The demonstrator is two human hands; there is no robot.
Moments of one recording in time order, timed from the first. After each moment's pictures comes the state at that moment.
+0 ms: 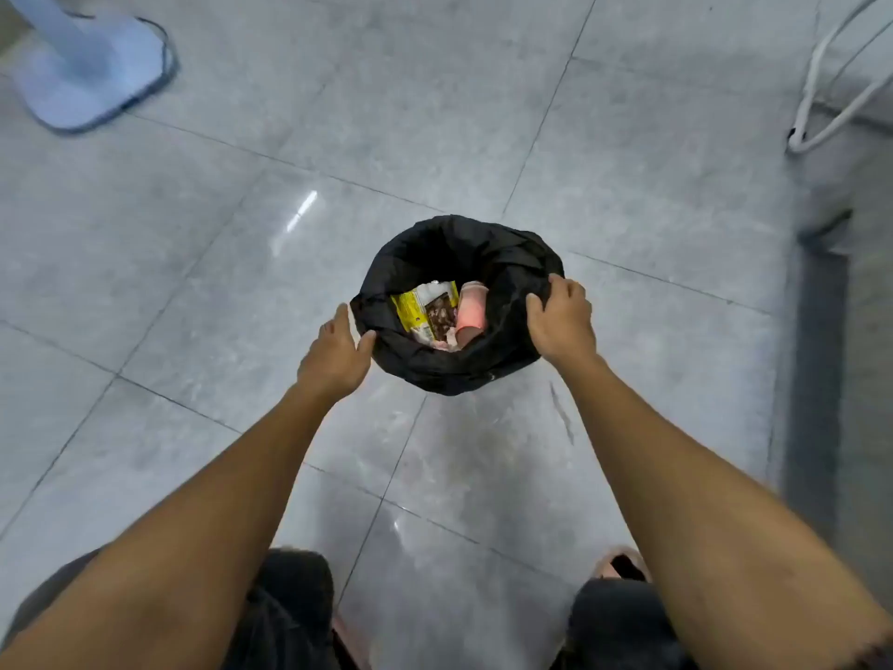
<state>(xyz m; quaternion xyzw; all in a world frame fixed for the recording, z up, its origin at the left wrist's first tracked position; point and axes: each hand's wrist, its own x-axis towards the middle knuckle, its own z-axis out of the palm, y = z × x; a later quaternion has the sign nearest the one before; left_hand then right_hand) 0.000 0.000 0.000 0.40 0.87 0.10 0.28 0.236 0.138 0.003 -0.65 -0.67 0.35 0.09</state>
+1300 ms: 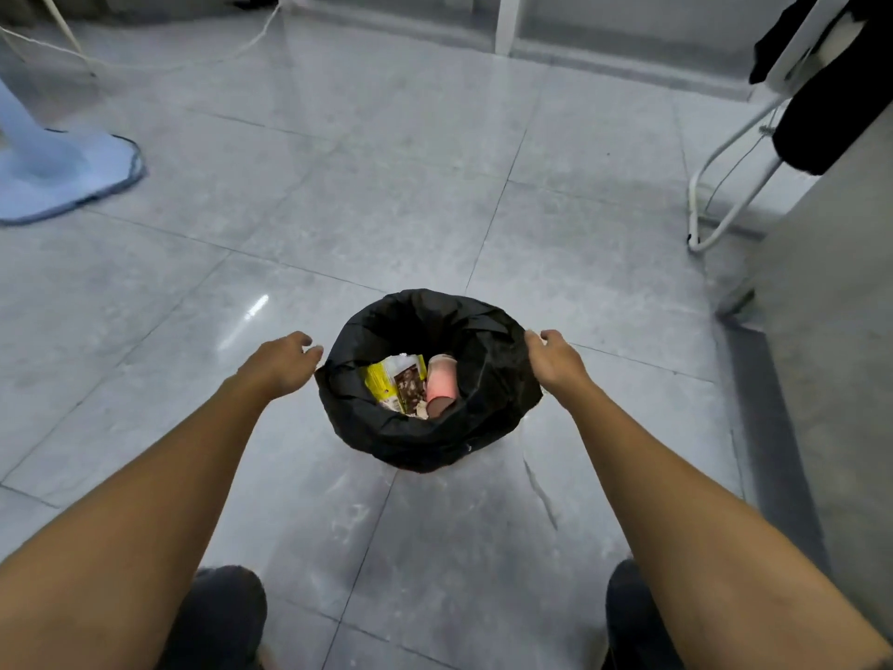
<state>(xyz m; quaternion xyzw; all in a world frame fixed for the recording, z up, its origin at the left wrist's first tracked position) -0.062 0.057 0.003 0.45 0.85 0.08 0.27 0.252 0.175 -0.009 -0.68 -0.59 0.41 0.13</state>
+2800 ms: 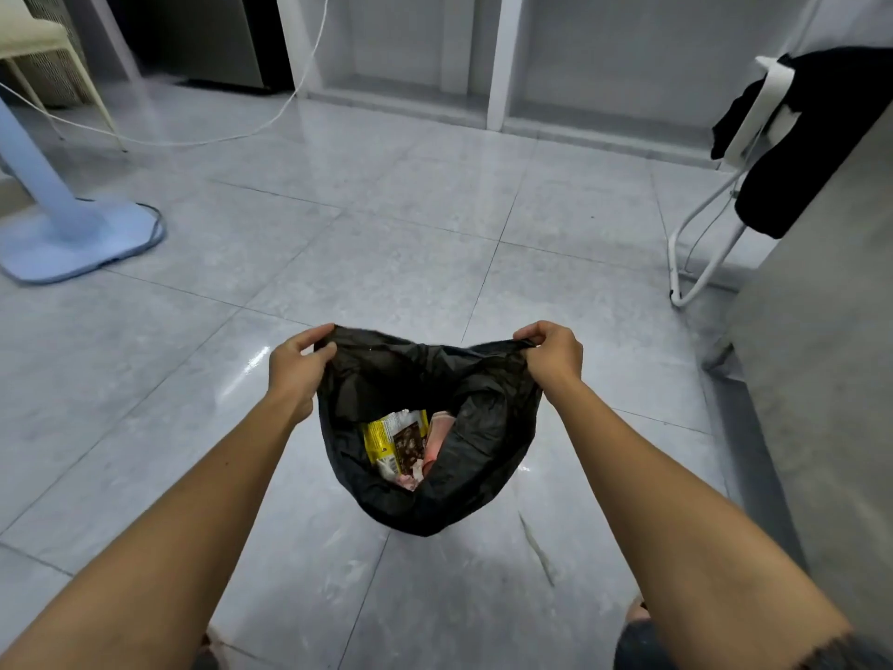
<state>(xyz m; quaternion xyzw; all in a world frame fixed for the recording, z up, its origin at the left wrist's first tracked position) -0.038 0.093 0.037 0.21 0.66 0.62 0.36 0.241 0.209 0.047 -0.66 -0.58 0.34 0.33</state>
